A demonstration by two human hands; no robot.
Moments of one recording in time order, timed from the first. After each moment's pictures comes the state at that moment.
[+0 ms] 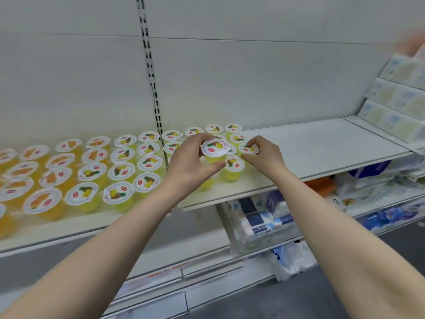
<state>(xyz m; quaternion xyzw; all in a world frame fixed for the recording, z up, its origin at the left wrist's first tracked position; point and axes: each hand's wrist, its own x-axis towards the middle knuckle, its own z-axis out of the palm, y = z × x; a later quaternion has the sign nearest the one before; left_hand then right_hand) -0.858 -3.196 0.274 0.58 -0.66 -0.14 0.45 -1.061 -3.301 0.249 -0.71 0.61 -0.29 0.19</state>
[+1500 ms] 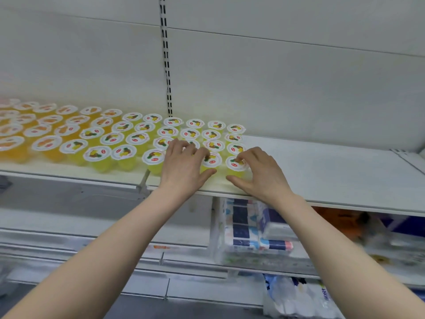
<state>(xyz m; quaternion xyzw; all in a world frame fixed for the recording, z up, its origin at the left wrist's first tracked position) -0.944 -3.210 0.228 0.75 -0.60 0.19 0.20 -1.136 -3.319 0.226 -0.92 0.29 -0.26 0.04</state>
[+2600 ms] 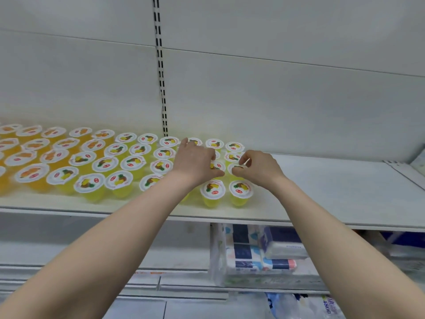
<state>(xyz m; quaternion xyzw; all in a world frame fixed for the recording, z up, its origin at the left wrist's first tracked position) -0.916 -3.284 0.275 0.77 -0.63 0.07 0.07 -1.087 -3.366 0.275 -0.84 0.50 -0.14 0.18</state>
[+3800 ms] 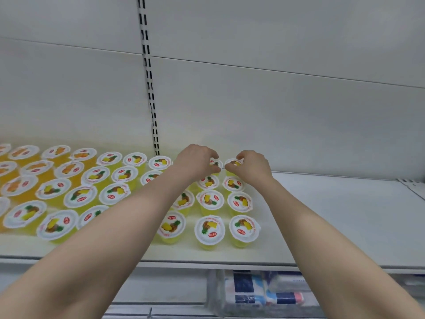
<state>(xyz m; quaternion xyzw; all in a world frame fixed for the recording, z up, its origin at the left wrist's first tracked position) -0.873 -3.378 0.281 0.76 -0.65 0.00 0.11 -1.024 -3.451 0.271 -0.81 0.55 -0.15 0.15</state>
